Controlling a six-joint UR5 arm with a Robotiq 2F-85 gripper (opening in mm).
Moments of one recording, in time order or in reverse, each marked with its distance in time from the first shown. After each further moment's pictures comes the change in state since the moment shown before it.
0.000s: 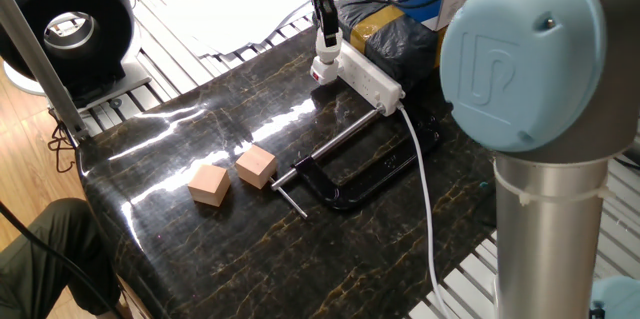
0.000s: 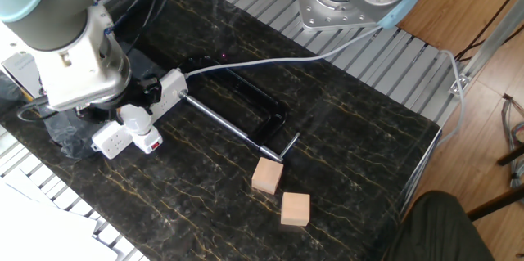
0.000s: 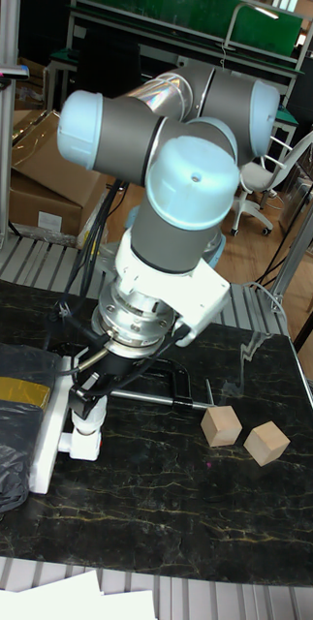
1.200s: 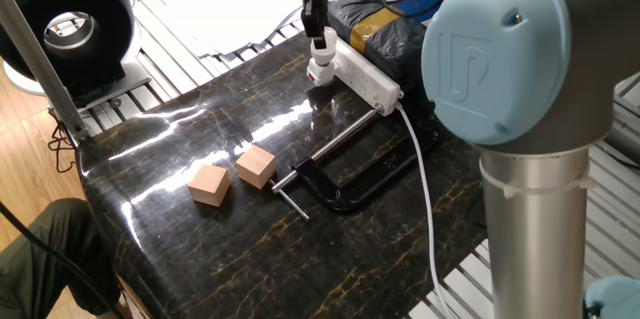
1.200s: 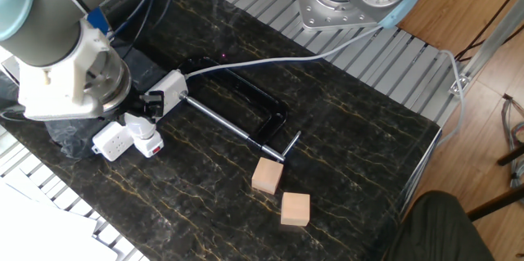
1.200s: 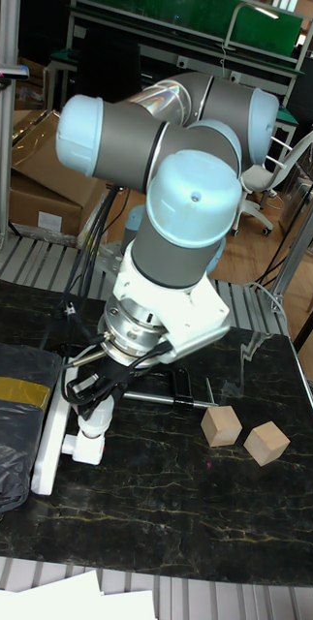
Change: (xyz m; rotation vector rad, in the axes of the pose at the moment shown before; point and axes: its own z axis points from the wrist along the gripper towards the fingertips) arm -0.014 0.010 0.003 -0.066 0.002 0.302
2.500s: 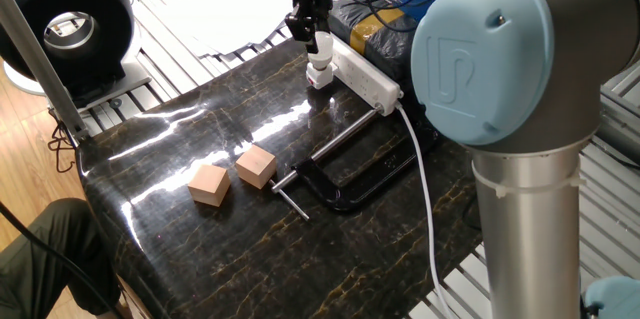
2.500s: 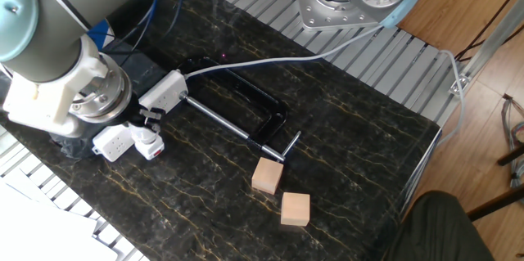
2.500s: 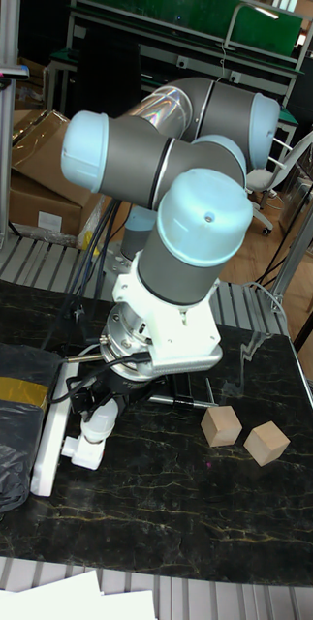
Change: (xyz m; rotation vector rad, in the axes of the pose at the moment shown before) arm -0.007 -0.016 0.005 0.056 0.018 0.315
